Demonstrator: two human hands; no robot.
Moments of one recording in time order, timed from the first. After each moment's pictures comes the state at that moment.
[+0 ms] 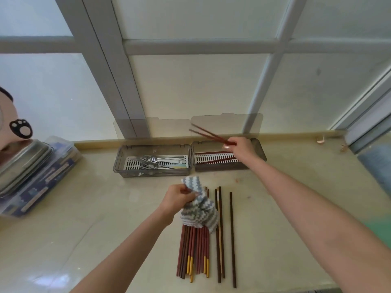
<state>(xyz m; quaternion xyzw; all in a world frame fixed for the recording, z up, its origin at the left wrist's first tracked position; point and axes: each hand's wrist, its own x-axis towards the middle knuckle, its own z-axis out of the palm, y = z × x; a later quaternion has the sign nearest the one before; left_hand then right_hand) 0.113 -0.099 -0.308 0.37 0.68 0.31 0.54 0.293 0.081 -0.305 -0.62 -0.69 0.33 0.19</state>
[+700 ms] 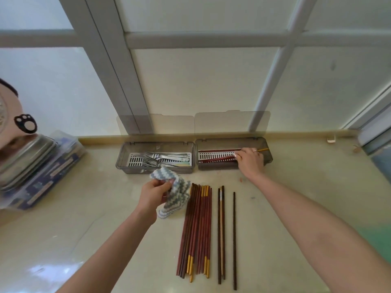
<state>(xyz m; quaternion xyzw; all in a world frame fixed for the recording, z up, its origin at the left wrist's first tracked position) 0.079 -0.107 -0.296 0.17 0.67 0.49 0.53 0.317 0.081 -0.380 -0.64 -0.76 0.09 0.05</state>
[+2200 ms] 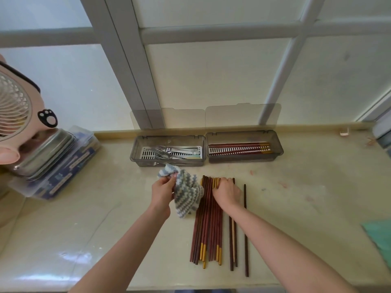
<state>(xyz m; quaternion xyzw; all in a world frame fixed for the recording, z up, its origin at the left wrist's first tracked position) 0.081 -0.125 -0.299 0.12 0.67 0.52 0.51 0.233 -0.053 -0.401 -0.67 -0.71 0.22 0.02</state>
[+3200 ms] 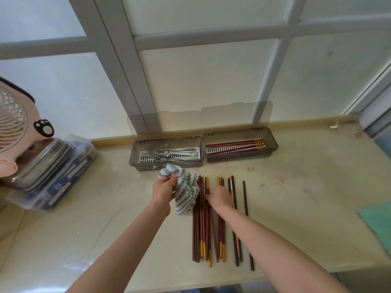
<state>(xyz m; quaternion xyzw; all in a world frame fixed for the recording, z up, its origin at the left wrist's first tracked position) 0.070 -0.121 -0.302 0.14 0.67 0.49 0.54 0.210 -0.076 -0.396 -0.73 -0.57 0.38 0.03</state>
